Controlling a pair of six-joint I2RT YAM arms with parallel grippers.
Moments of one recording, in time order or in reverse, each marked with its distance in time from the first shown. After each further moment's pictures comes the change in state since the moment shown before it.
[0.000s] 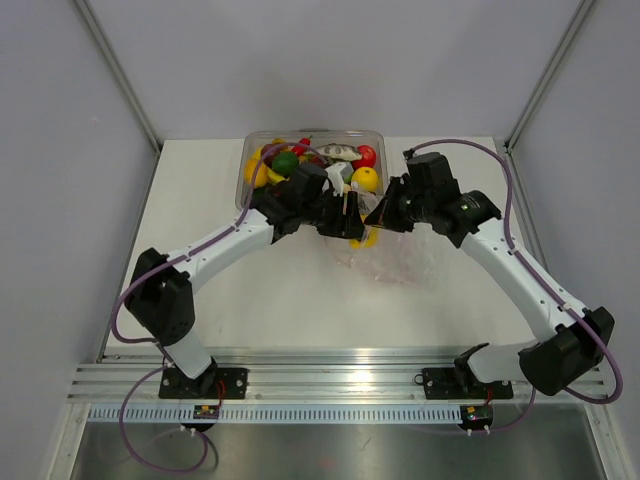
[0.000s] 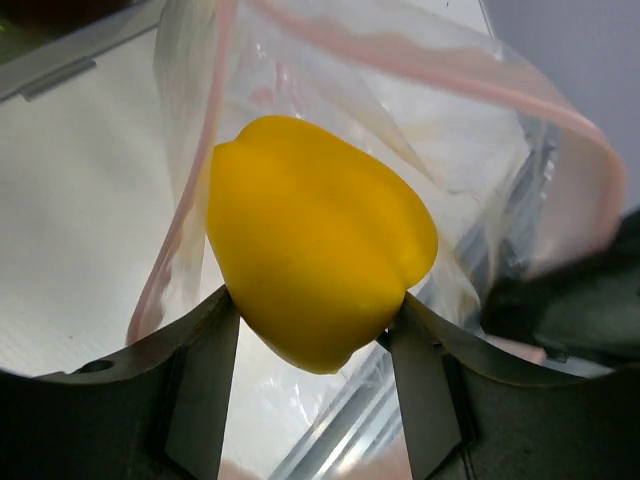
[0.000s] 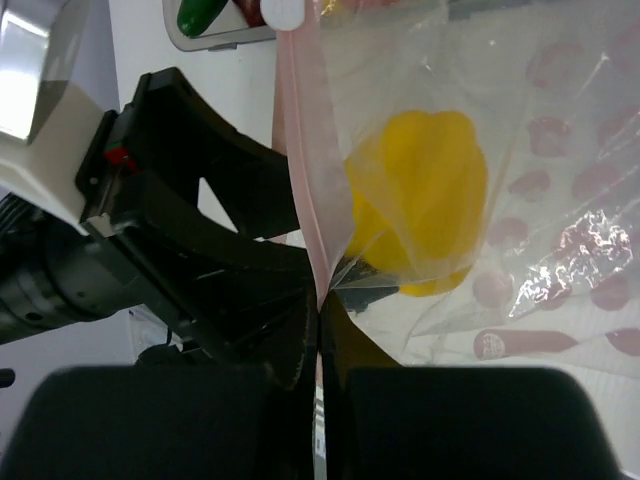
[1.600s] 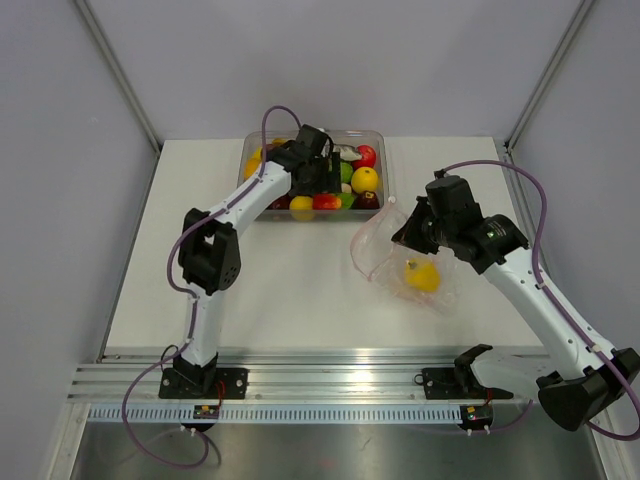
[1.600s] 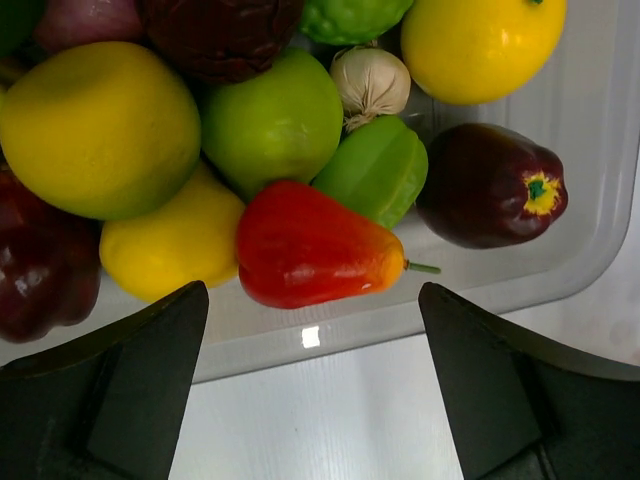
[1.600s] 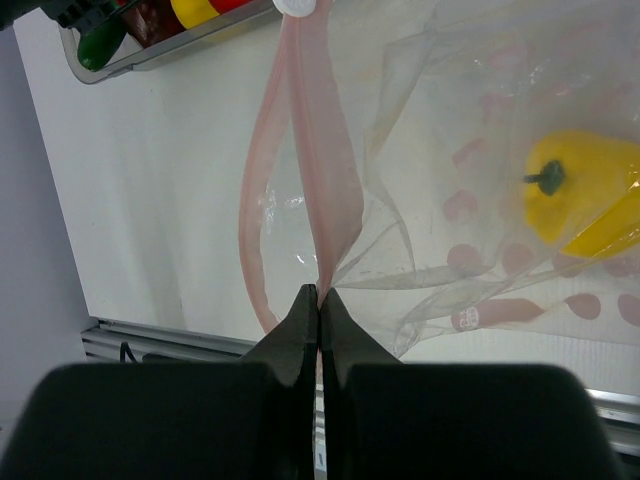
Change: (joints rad) left arm 0.167 0.476 0.593 -0.376 -0.443 0.033; right arm 0.003 -0.214 -0.130 -0.137 0.183 0.077
